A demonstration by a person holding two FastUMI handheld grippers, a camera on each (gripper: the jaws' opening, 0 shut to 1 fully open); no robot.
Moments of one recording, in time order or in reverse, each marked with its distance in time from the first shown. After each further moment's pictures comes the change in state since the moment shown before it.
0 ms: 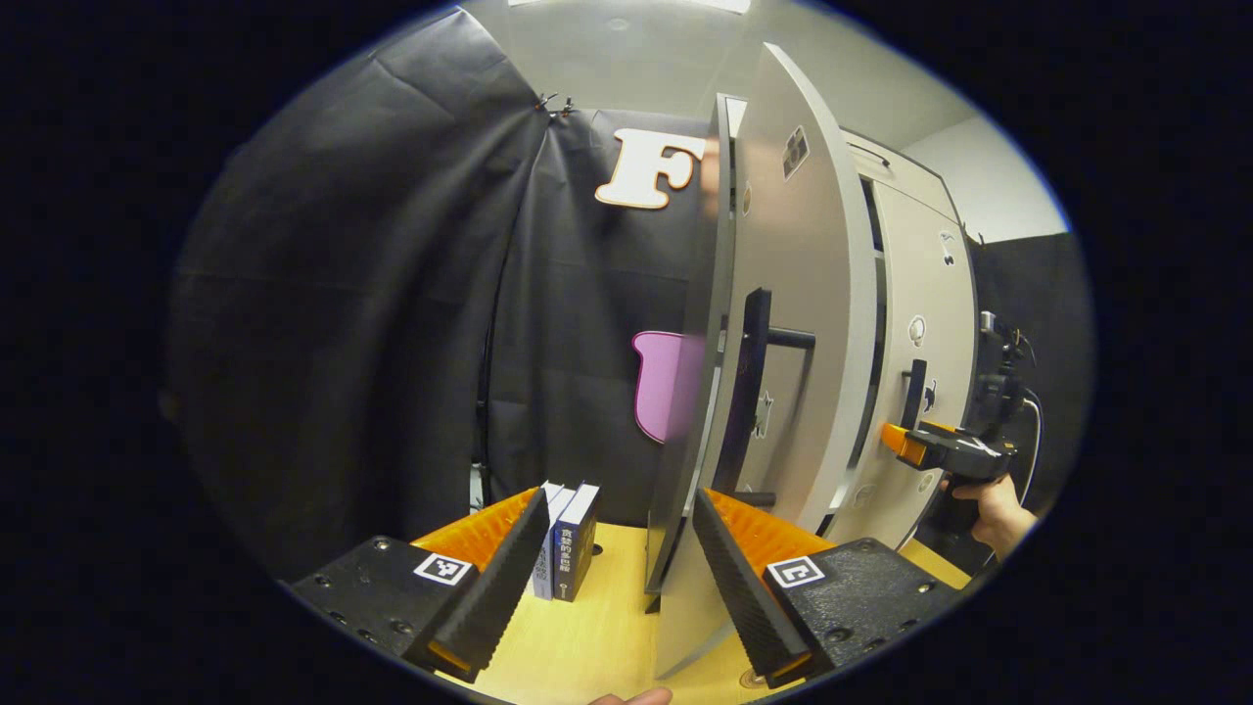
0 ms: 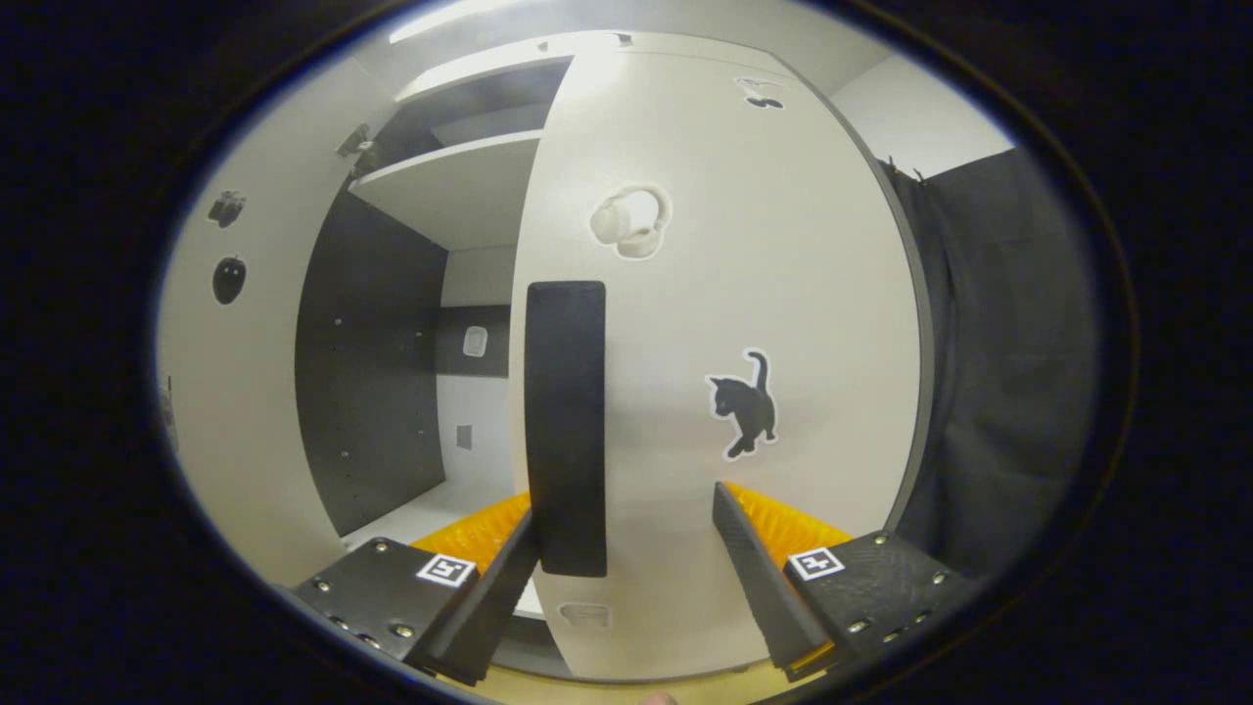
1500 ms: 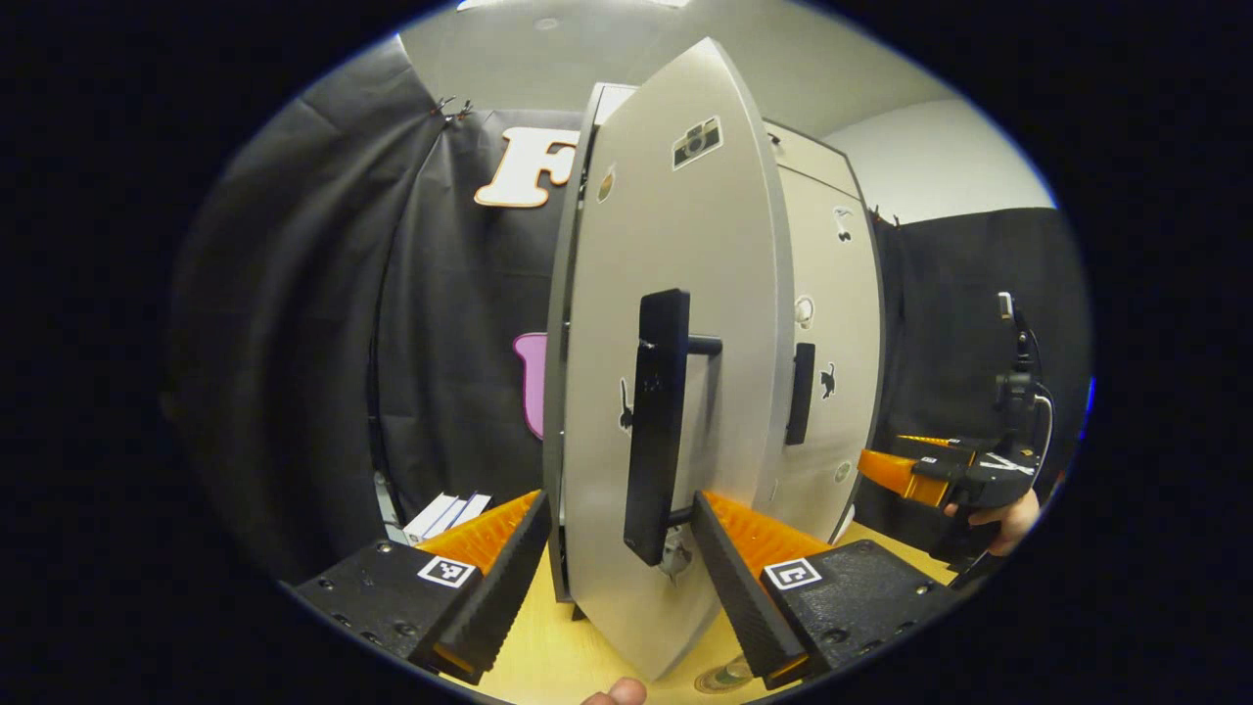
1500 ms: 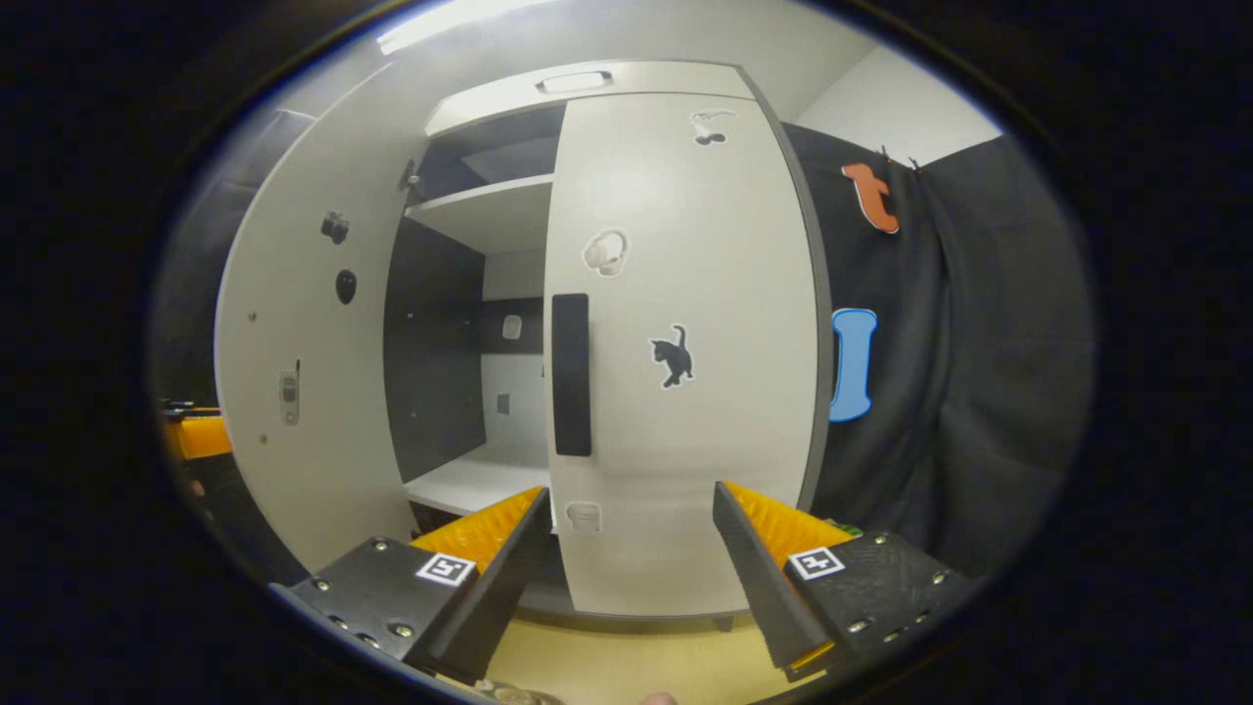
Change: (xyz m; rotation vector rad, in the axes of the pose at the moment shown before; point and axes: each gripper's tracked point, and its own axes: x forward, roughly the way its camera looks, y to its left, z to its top) left arm 0.016 -0.132 -0.008 0.065 0.010 -0.255; right arm -0.130 -0.046 -0.013 0.010 0.059 0.082
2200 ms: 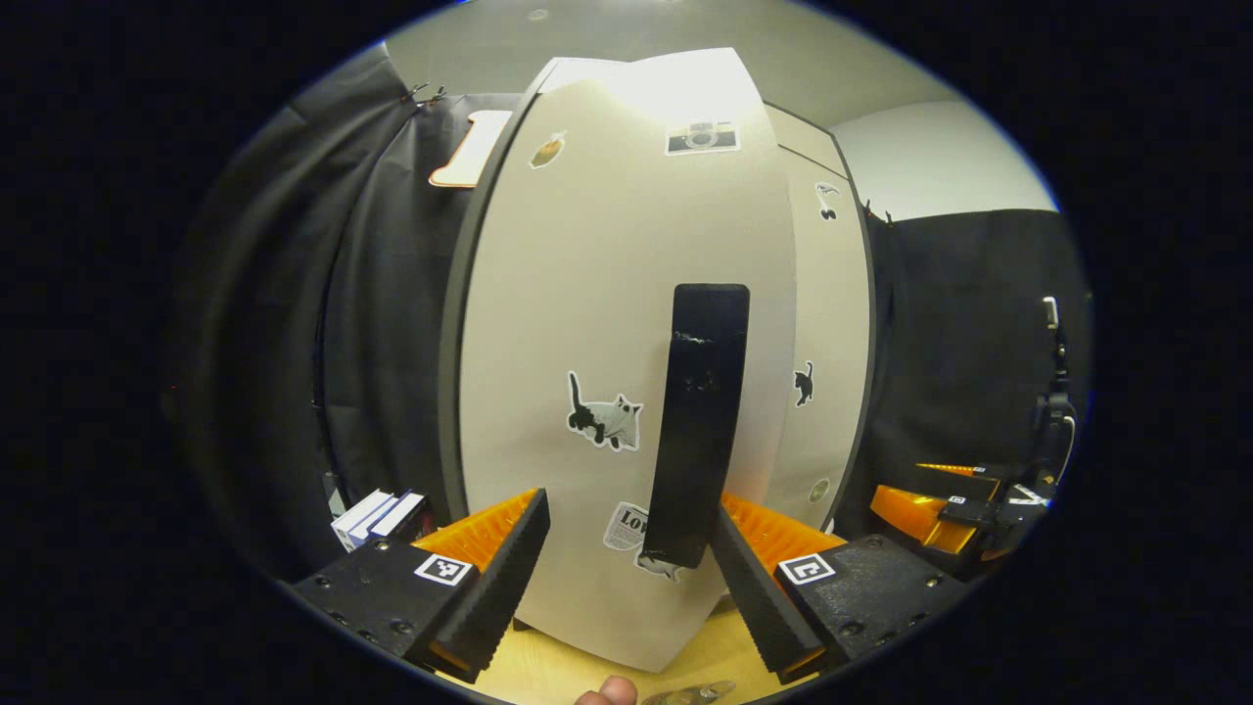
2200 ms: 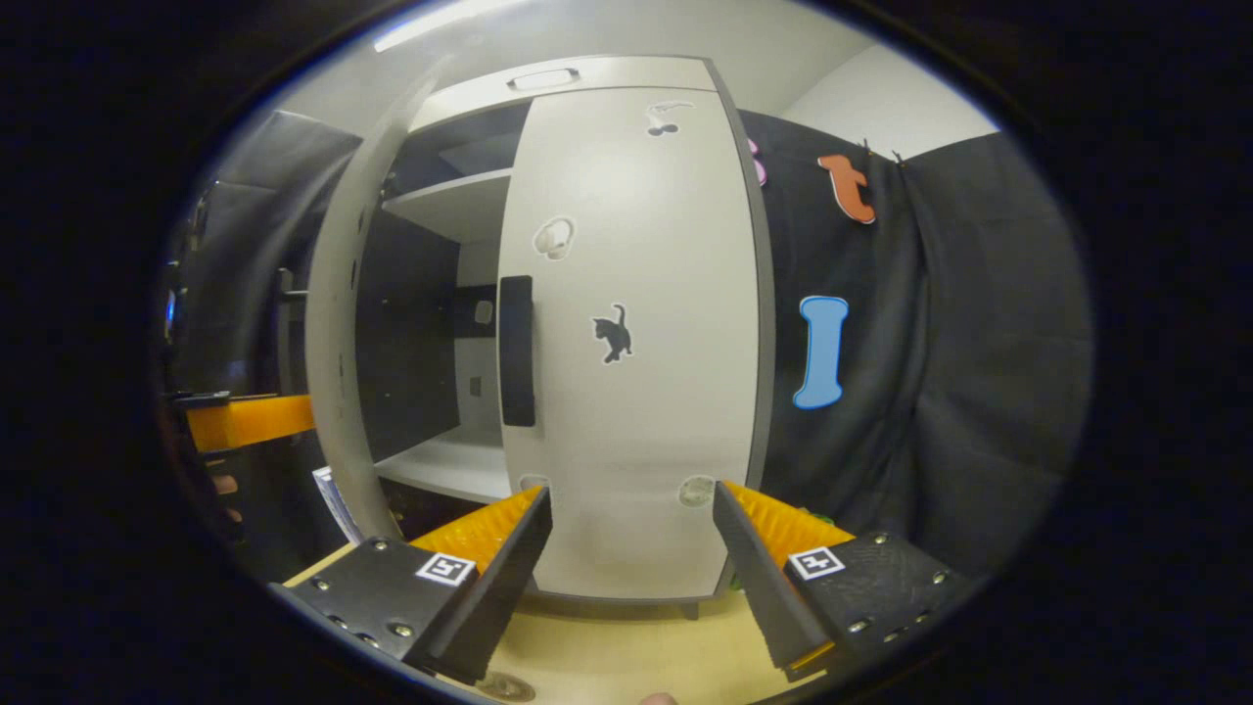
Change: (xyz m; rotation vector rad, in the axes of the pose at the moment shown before) left arm 0.080 -0.070 -0.009 -0.011 0.013 -0.042; right arm -0.014 -0.052 -0.014 -0.004 0.036 -0.054
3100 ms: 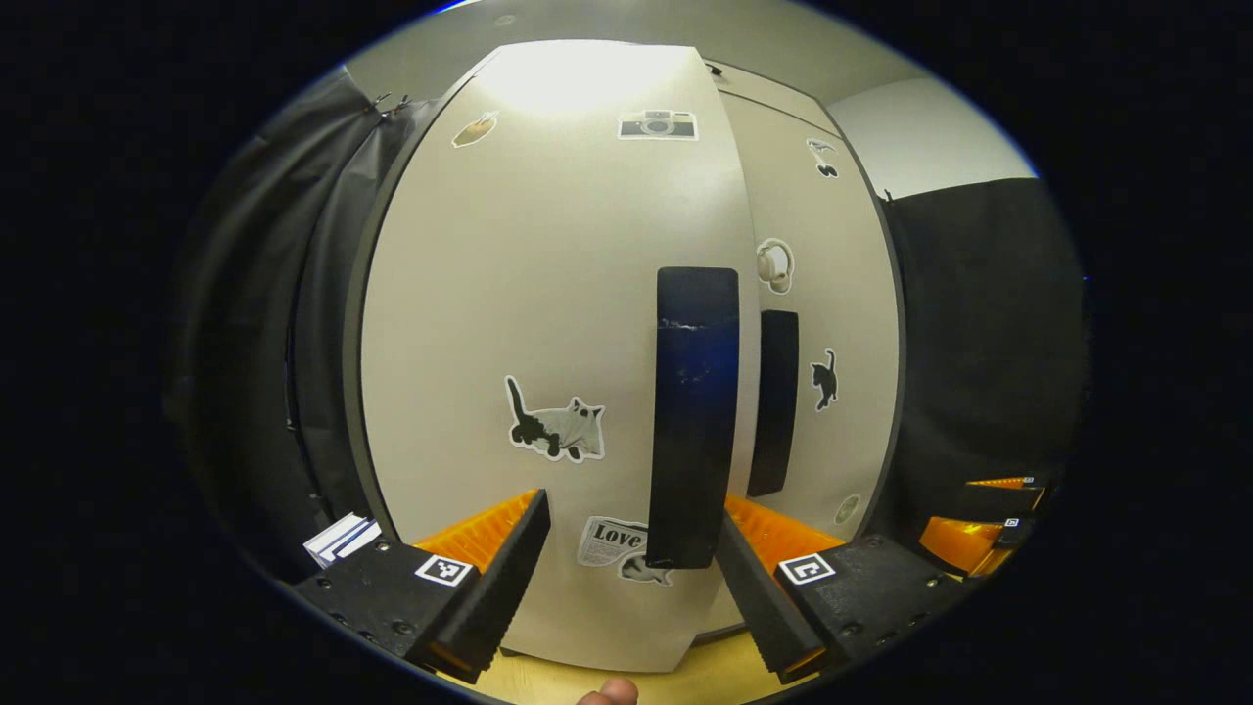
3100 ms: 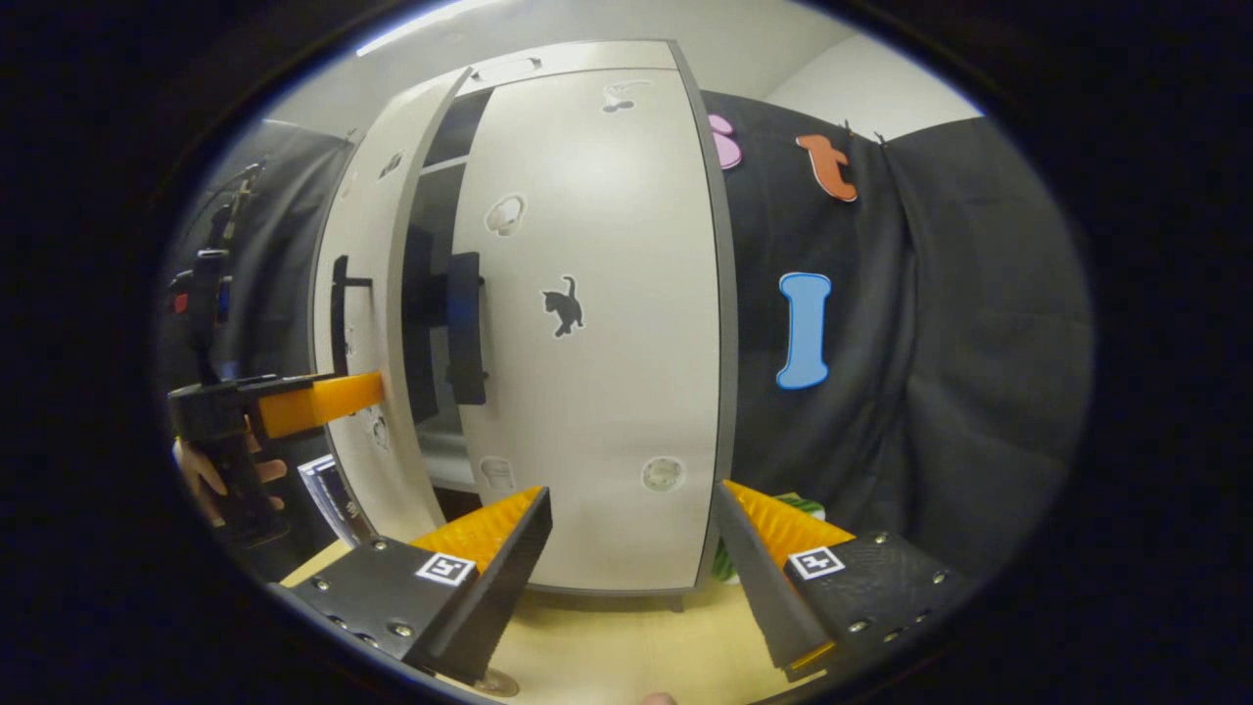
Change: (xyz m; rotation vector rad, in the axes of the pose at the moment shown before) left arm 0.058 -0.022 -0.004 0.042 -0.012 0.033; right arm 0.019 -0.032 -0.019 0.031 0.040 -0.012
